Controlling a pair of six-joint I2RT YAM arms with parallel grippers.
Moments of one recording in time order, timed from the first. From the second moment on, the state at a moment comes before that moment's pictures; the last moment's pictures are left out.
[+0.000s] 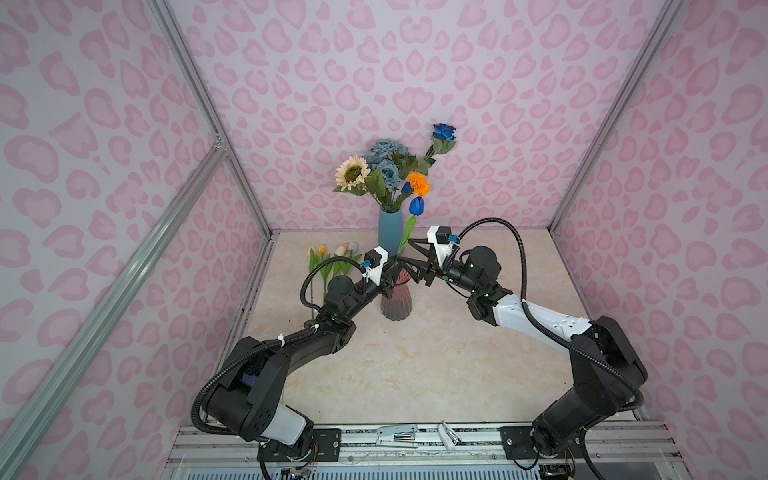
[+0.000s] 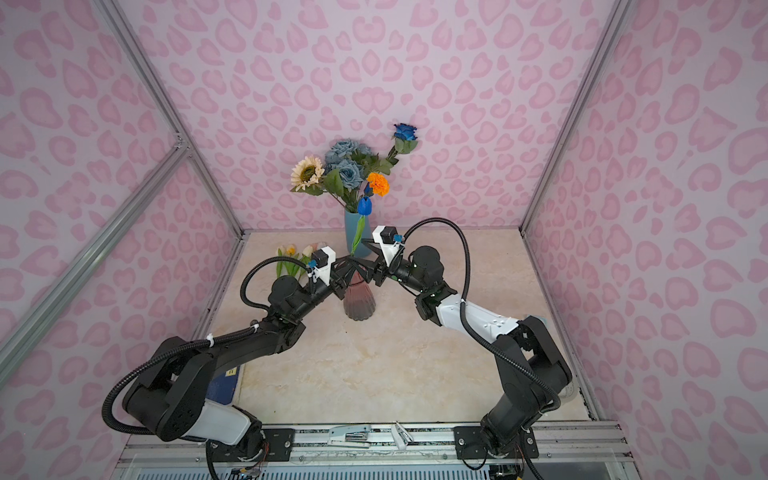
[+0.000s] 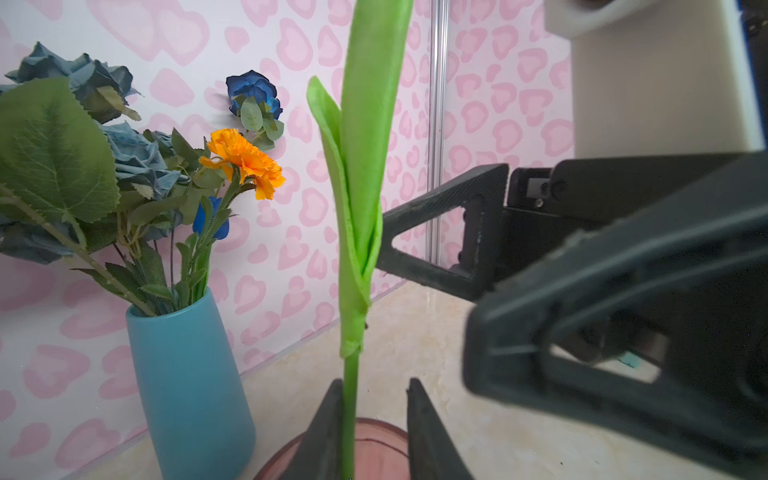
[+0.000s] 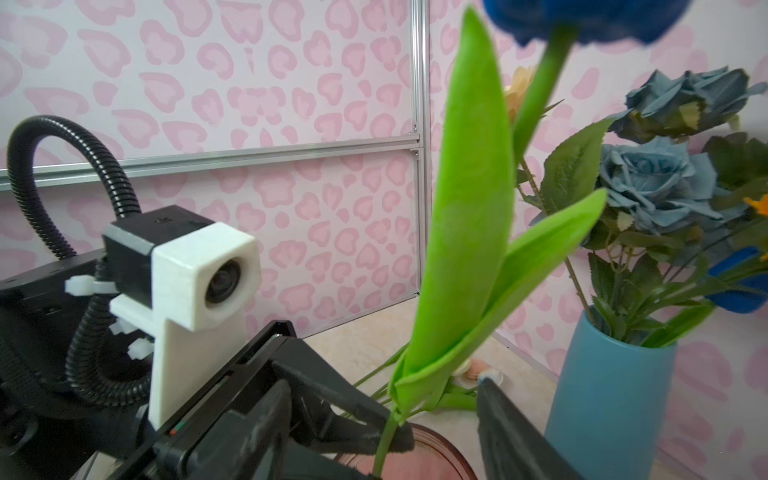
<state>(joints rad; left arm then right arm) -0.50 1.49 0.70 0.95 0.32 -0.02 0.58 1.64 1.06 0.73 -0.55 0.17</state>
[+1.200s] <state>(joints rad) -0.50 1.47 0.71 0.90 0.31 0.00 0.58 1.66 1.01 0.82 -0.55 0.22</state>
